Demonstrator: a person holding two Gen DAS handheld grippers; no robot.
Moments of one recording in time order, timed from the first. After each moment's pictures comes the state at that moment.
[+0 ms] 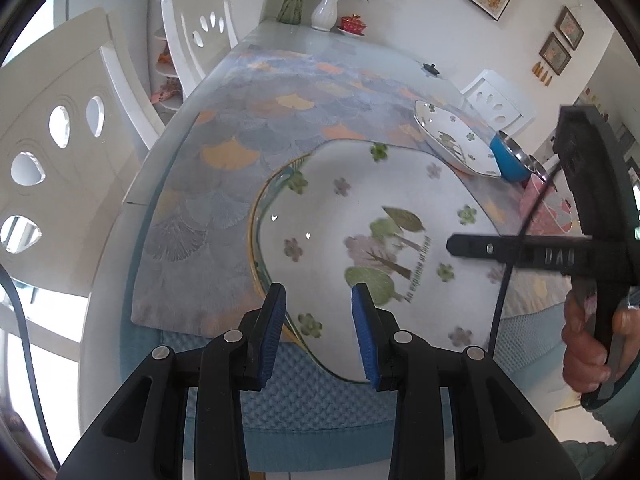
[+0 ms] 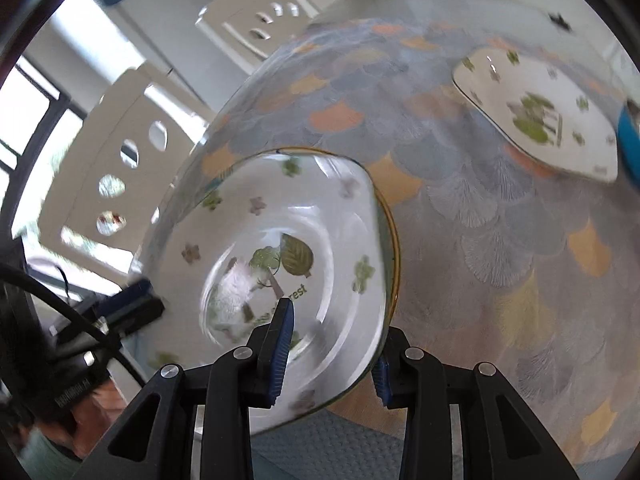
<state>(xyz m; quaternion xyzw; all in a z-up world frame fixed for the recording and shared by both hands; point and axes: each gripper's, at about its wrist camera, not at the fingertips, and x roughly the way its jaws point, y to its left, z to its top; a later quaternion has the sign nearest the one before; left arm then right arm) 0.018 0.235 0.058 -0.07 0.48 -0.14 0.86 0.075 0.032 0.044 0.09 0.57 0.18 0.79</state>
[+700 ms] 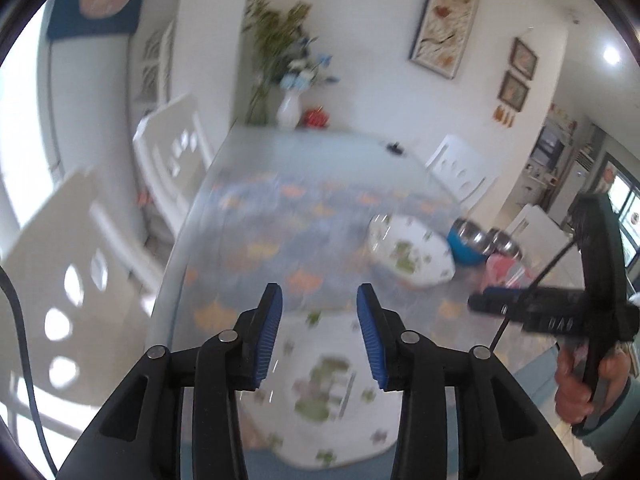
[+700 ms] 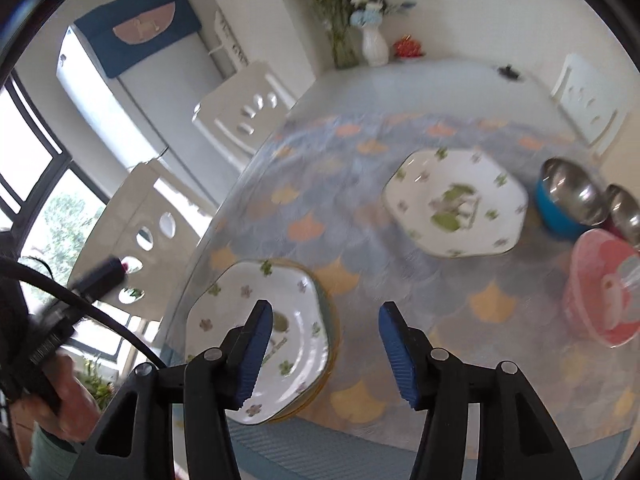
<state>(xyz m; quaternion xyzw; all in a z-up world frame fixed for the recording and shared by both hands) 0.052 0.213 0.192 -0.04 0.34 -0.17 0.92 0.053 -0.022 0.157 0.09 0.46 0.13 0.87</state>
